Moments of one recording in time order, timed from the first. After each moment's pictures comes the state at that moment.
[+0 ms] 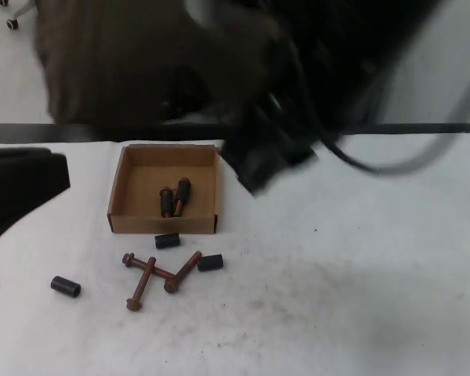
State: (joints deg) left arm -21.0 27.9 -39.6 31.0 24.0 -8.7; right arm 44.8 92.4 -102.8 82.3 -6.9 -3.4
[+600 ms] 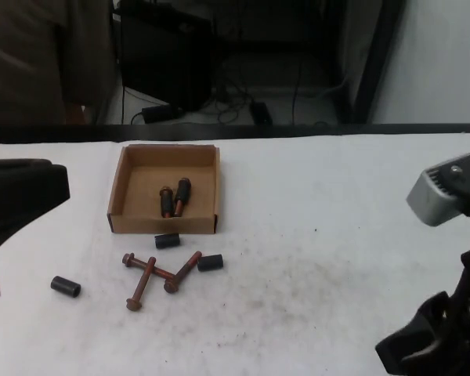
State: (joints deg) left arm -21.0 27.9 -39.6 33.9 23.9 -8.7; right arm 48.0 54.7 -54.0 63.8 -6.3 19.2
